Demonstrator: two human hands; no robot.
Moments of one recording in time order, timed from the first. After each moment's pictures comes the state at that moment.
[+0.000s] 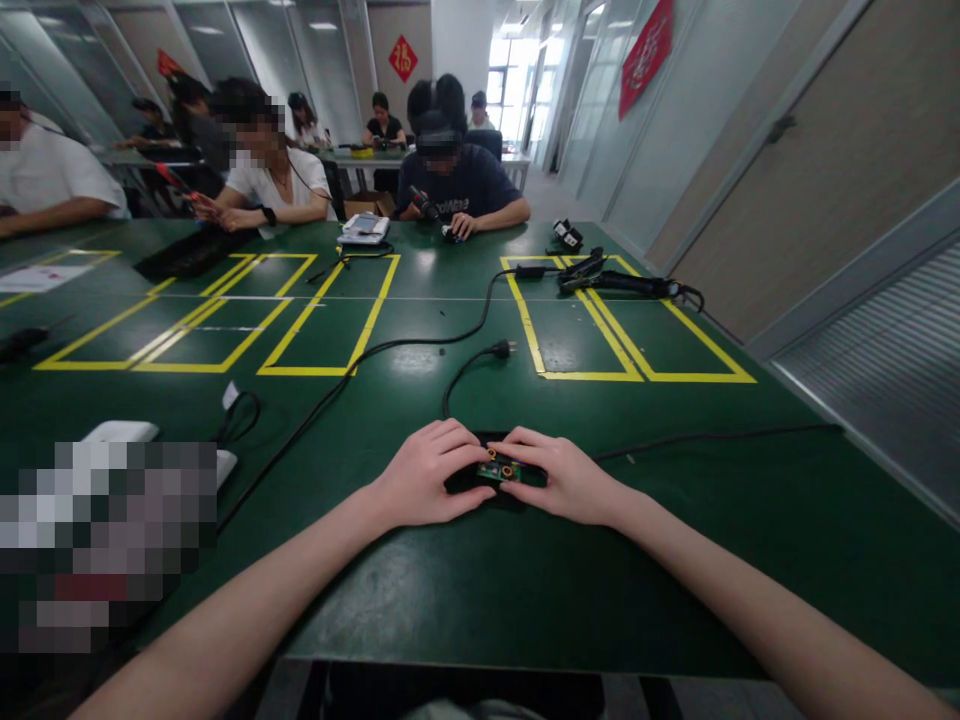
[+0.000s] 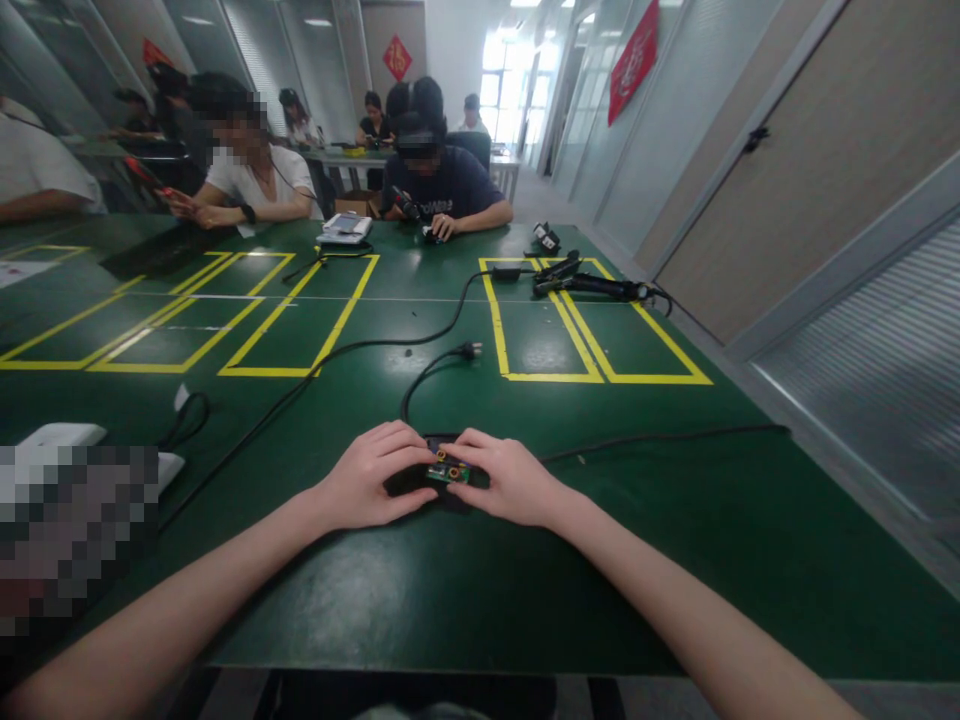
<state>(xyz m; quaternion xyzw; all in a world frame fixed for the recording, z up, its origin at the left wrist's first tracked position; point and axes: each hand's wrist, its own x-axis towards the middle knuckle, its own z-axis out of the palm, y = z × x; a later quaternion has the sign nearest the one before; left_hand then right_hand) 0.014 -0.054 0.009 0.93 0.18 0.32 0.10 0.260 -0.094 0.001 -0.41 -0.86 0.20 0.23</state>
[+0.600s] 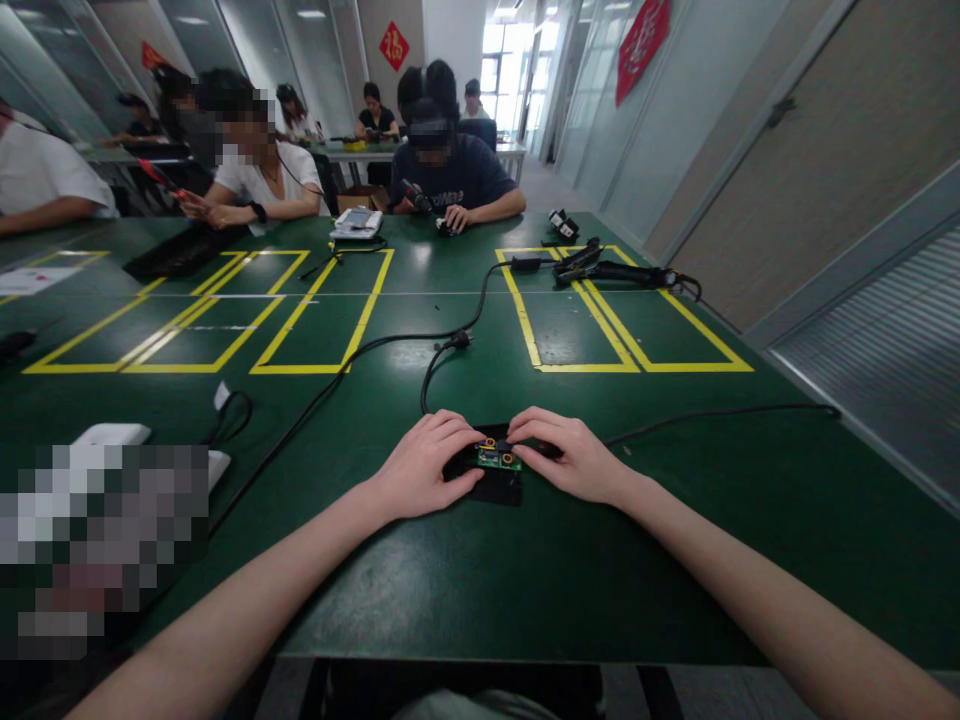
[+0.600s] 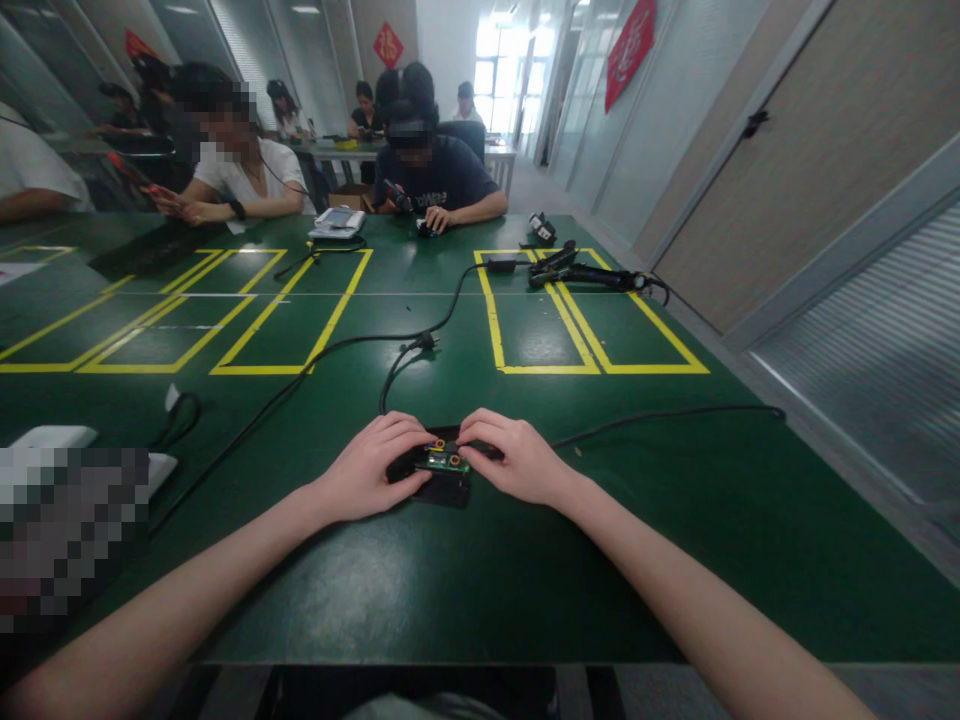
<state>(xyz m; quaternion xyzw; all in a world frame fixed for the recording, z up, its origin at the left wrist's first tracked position) 0.016 -0.051 0.010 0.92 0.25 0.22 0.18 0.272 -0.088 0.006 -0.38 -0.85 0.17 0.34</state>
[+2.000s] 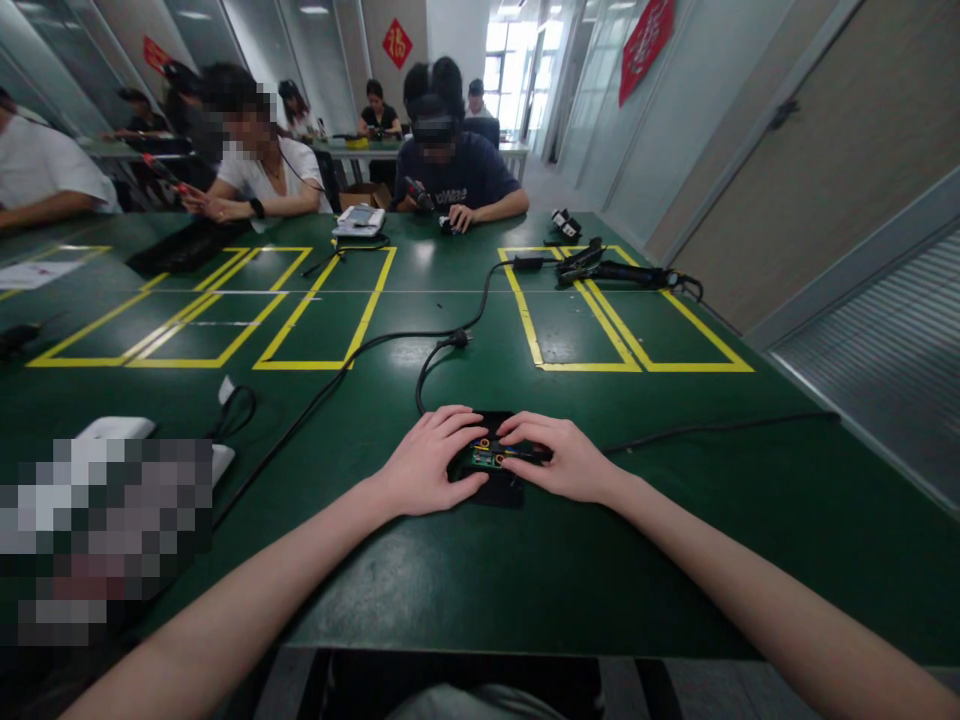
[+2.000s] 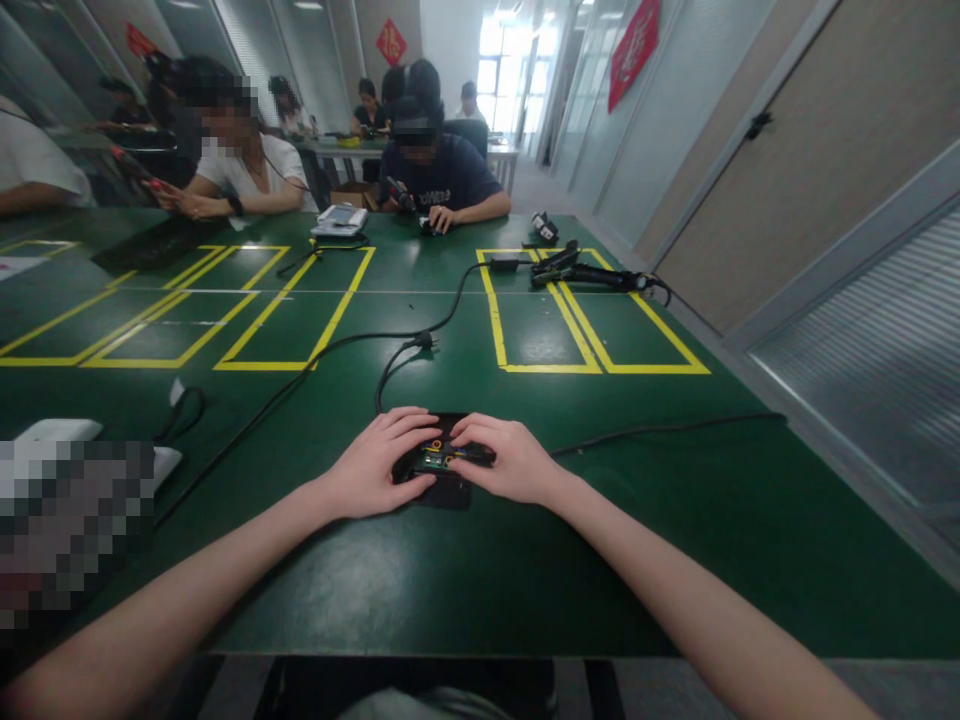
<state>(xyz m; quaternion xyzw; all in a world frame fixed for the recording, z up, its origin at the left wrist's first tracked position) 0.017 -0.053 0.004 0.92 0.28 0.21 0.17 0.264 -0.087 -0.004 -0.38 -0.84 0.19 0.33</state>
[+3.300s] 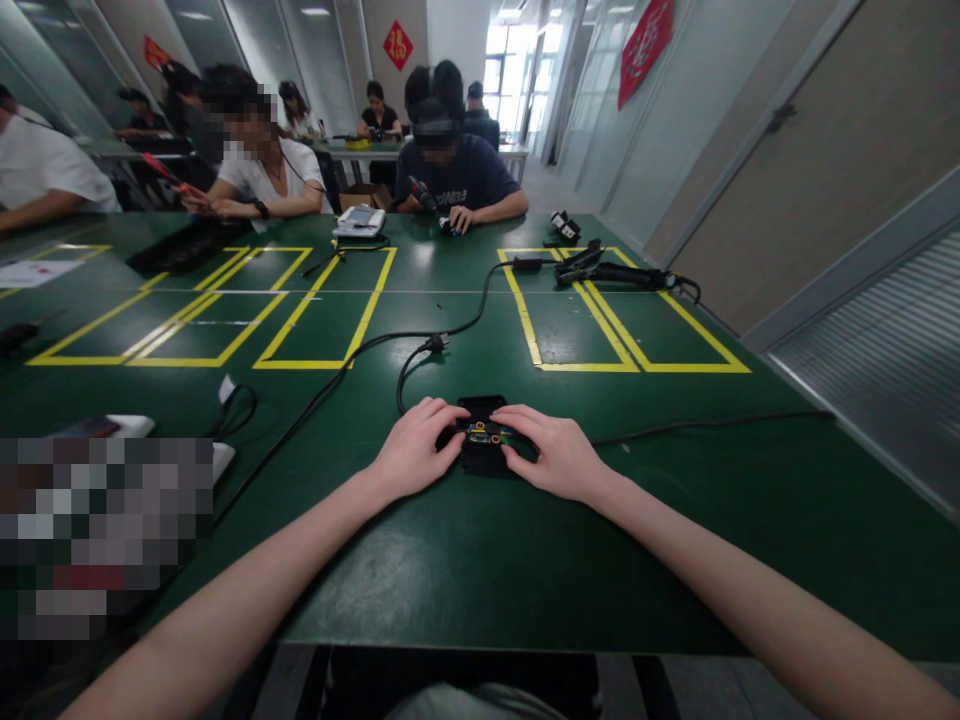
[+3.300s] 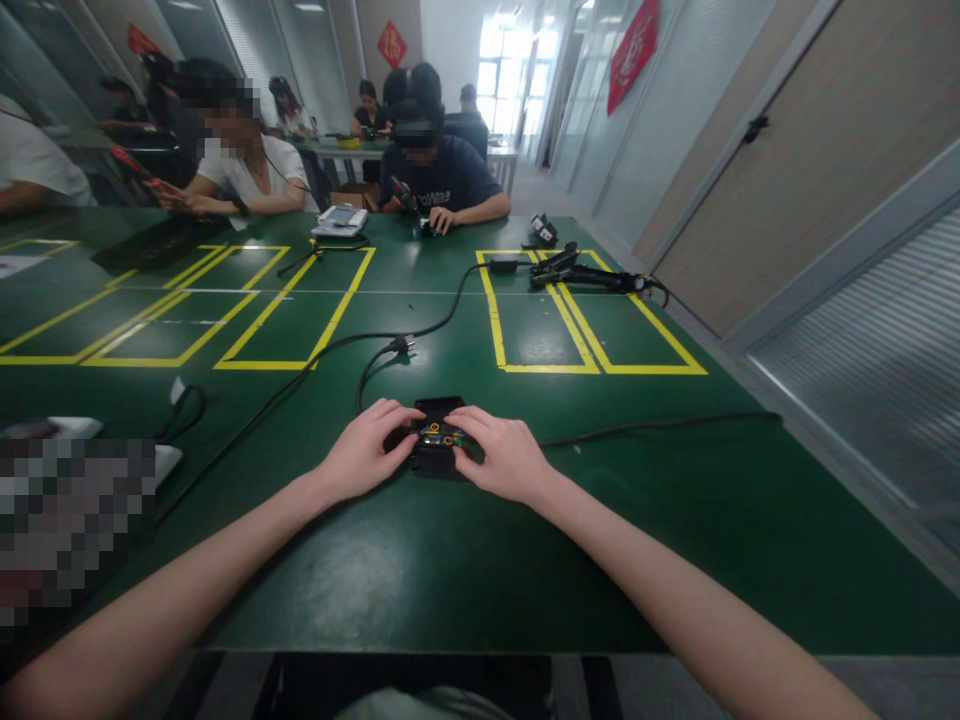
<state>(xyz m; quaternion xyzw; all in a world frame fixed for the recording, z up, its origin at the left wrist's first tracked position) 0.014 -0.040 -0.002 0.89 0.35 0.25 0.16 0.255 -0.087 -0.006 -0.47 -0.84 0.07 0.27</state>
